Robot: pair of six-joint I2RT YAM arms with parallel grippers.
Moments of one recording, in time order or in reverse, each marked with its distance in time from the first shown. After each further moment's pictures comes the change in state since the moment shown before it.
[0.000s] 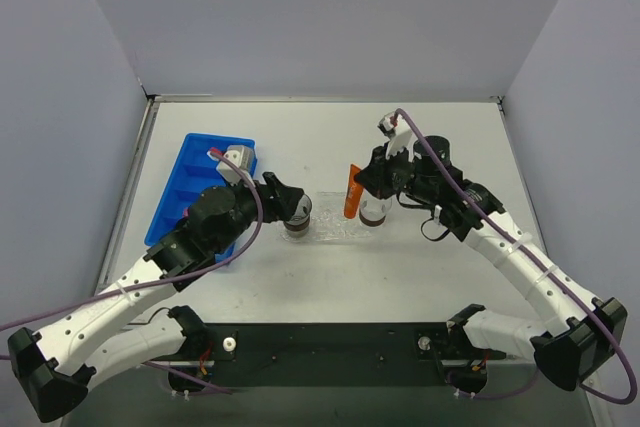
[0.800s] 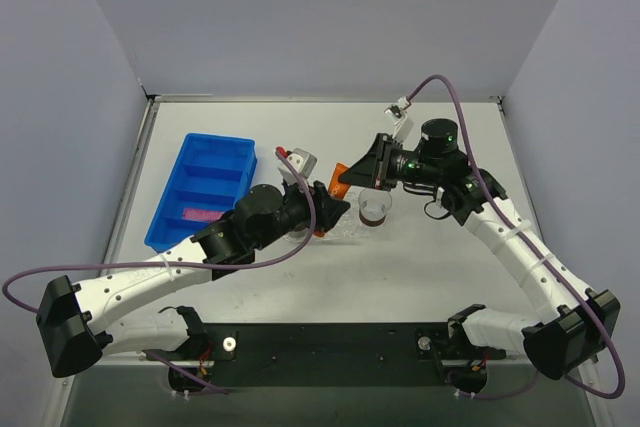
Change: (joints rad) left arm -0.183 0.247 0.080 0.203 0.122 0.098; right arm -0.088 0.074 0.070 0.025 -0.409 0.533
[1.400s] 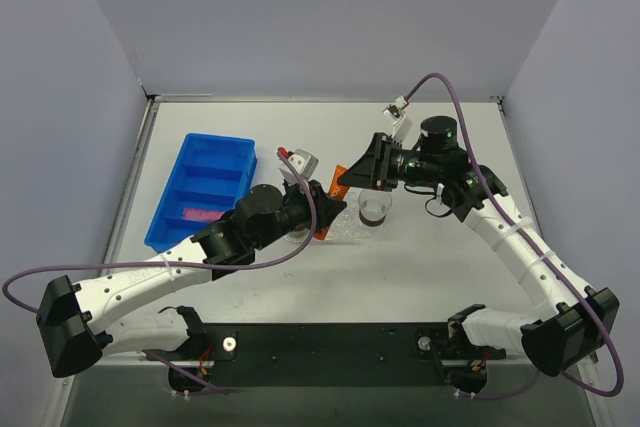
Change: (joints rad) left arm 0.000 0.000 0.000 -0.003 0.011 0.008; right arm -0.002 0.014 0.031 -0.060 -0.027 -0.031
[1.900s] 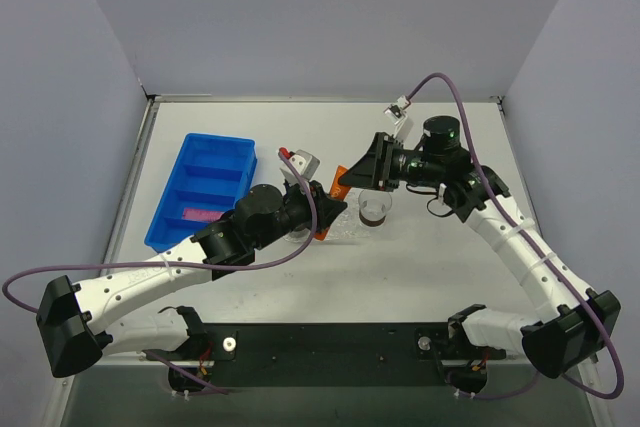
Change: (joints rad) left arm 0.000 0.000 0.002 0.001 0.015 0.018; right arm -0.015 -0.014 0.000 -0.002 -0.024 0.011
